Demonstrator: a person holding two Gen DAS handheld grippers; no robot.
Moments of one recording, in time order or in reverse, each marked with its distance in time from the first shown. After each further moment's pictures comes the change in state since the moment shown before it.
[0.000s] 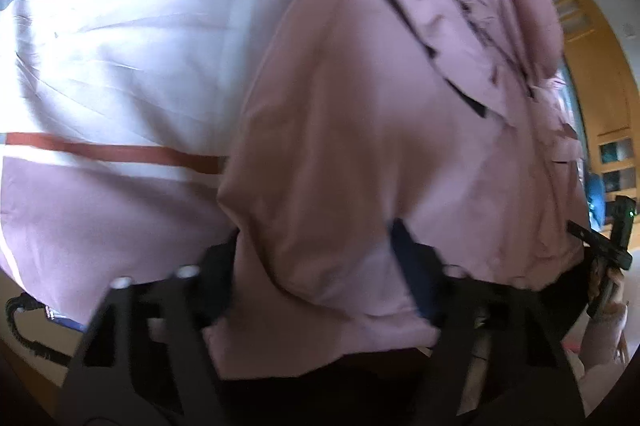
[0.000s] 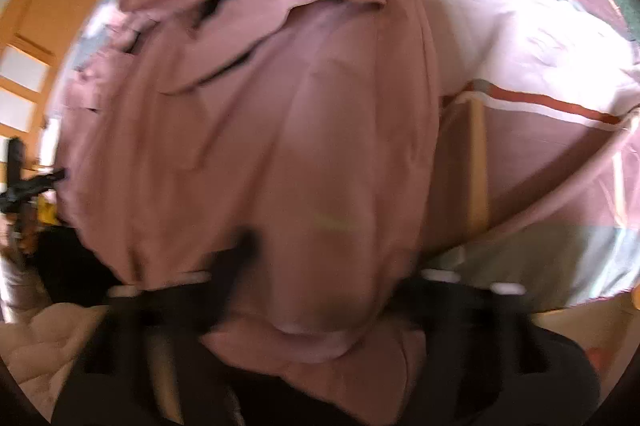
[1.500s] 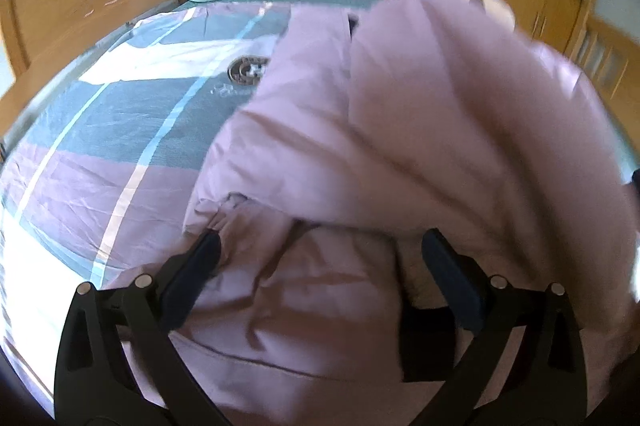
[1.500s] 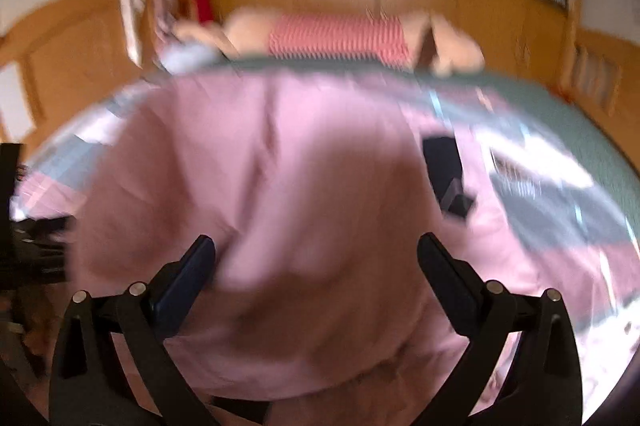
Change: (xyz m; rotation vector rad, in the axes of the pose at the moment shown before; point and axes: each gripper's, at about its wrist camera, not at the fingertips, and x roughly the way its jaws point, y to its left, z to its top) left arm 0.060 -0.164 0.177 0.065 -0.574 0.277; right arm 0.042 0.129 0.204 -0.383 -0.710 -0.158
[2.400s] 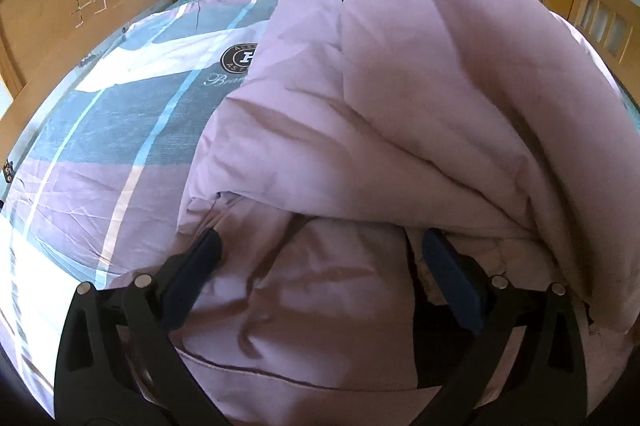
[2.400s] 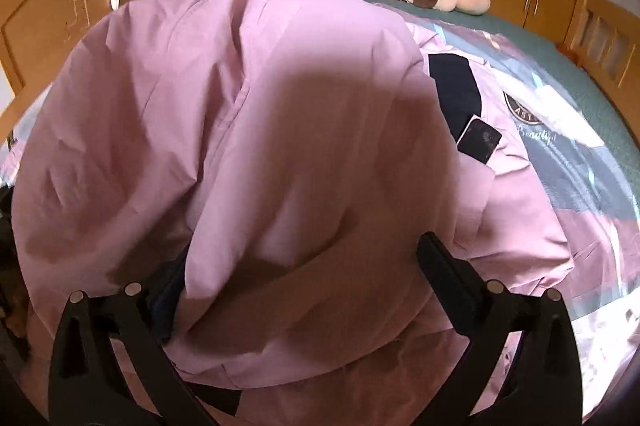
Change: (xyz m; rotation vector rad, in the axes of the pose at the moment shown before) left arm 0.026 -0.014 -0.006 0.118 0.092 0.089; right arm 0.060 -0.022 -0.028 0.022 0.305 -0.074
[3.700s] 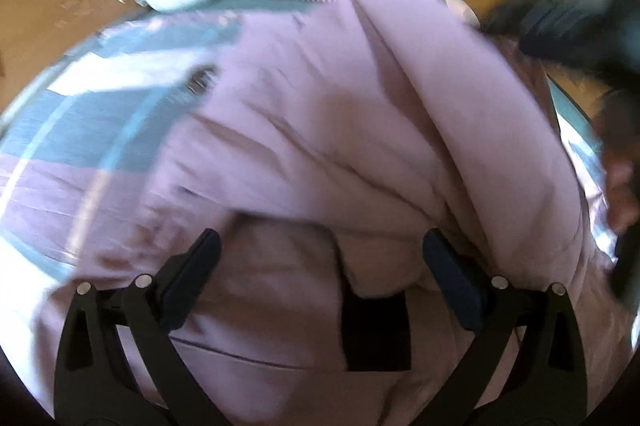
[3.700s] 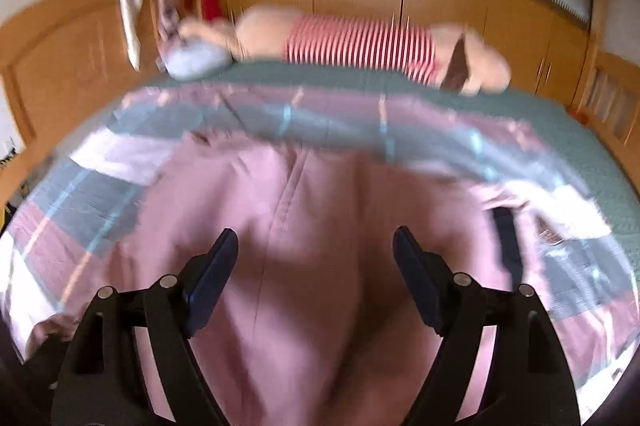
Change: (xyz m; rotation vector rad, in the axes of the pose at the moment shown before) left arm -0.035 -0.001 0.000 -0.058 -0.136 -0.138; right arm 0.020 0.073 0.127 -0.024 -0.043 0.017
